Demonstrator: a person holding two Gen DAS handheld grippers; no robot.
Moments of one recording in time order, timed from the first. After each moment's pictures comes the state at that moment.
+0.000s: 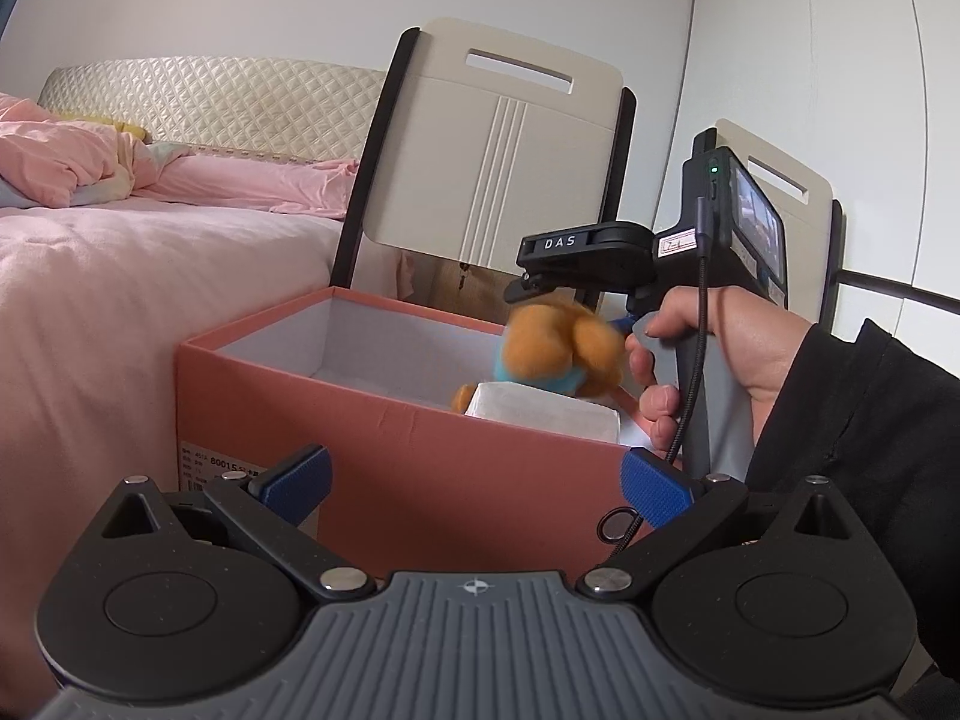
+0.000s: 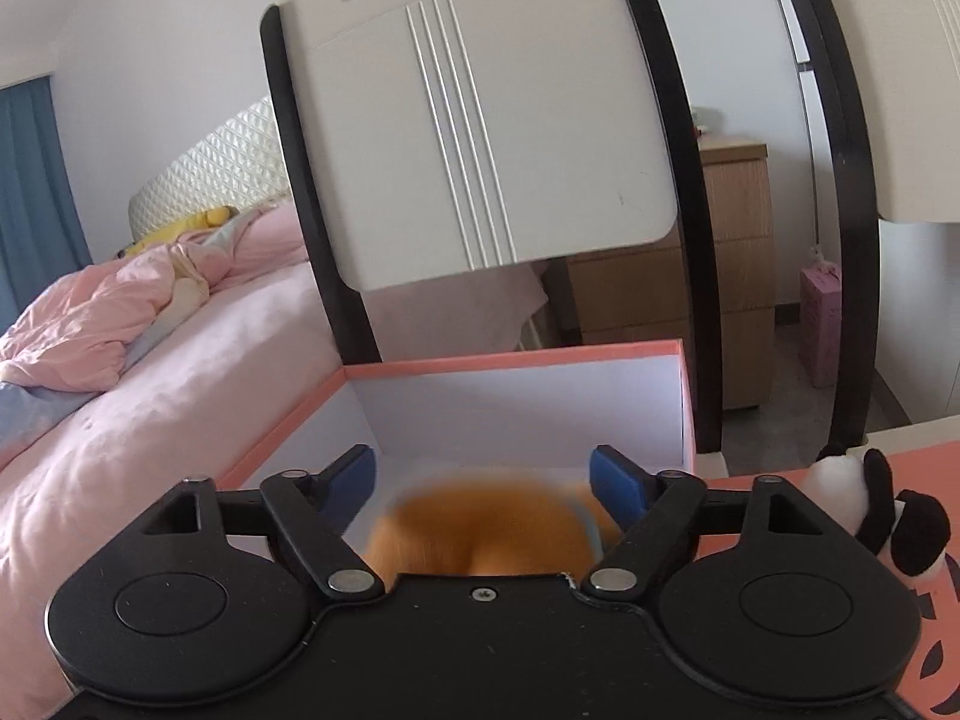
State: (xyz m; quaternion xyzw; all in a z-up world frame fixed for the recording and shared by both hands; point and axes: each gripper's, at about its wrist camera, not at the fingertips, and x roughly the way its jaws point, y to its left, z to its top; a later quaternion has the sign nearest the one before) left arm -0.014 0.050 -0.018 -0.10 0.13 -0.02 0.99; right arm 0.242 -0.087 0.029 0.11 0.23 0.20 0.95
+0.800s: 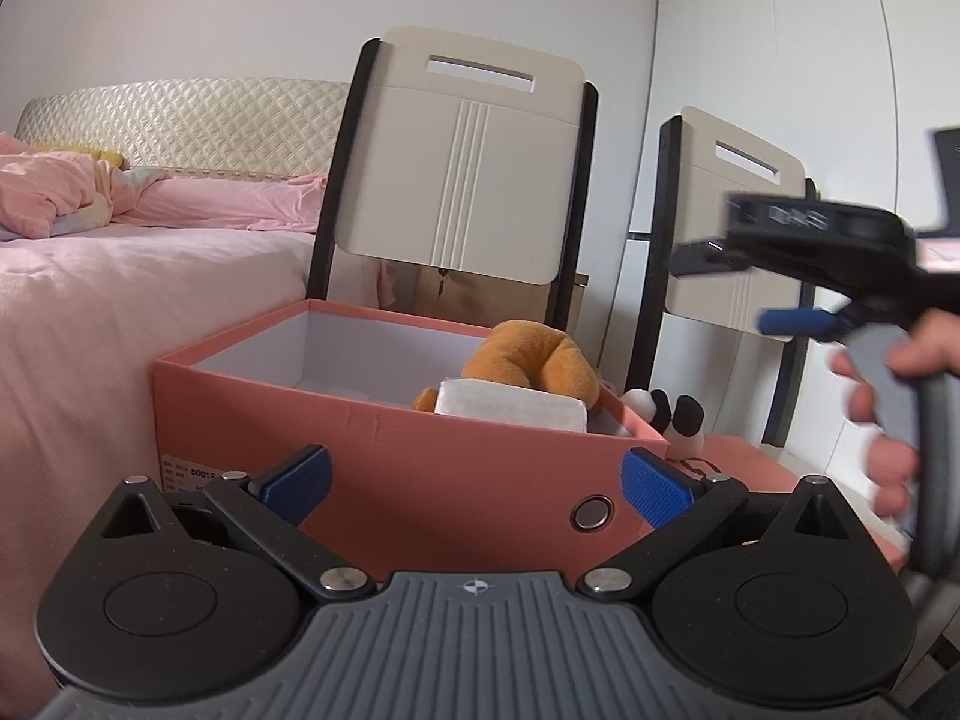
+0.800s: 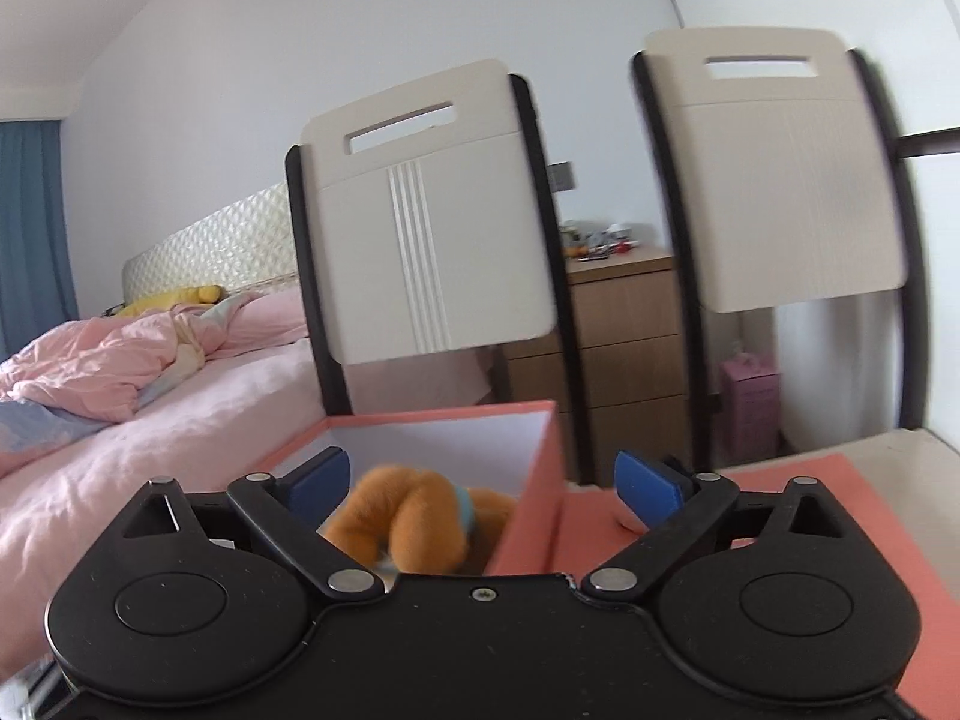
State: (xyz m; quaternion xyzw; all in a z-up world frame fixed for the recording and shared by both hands) left arm -0.017 0.032 -0.020 -0.07 0.12 -0.03 0.99; right arm 0.085 -0.182 0.037 0.10 0.13 0.14 0.98
